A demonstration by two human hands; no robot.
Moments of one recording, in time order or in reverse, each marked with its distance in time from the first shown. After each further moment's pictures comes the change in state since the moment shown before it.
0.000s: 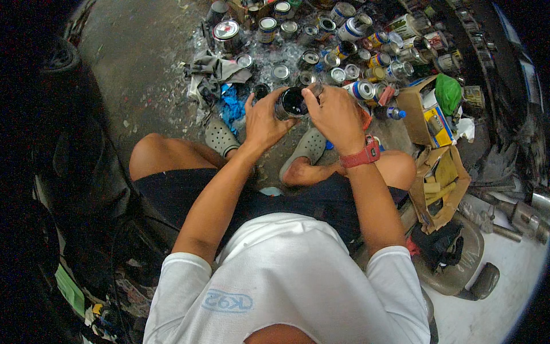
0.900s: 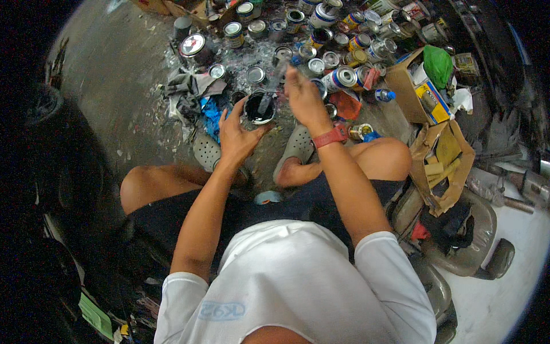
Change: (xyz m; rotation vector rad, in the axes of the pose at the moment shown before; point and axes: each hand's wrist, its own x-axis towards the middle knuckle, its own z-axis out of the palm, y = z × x) left_hand 0.003 -0.001 0.003 -0.011 -0.056 -0.056; right_hand 0.029 0.085 0.063 0.627 0.144 0.266
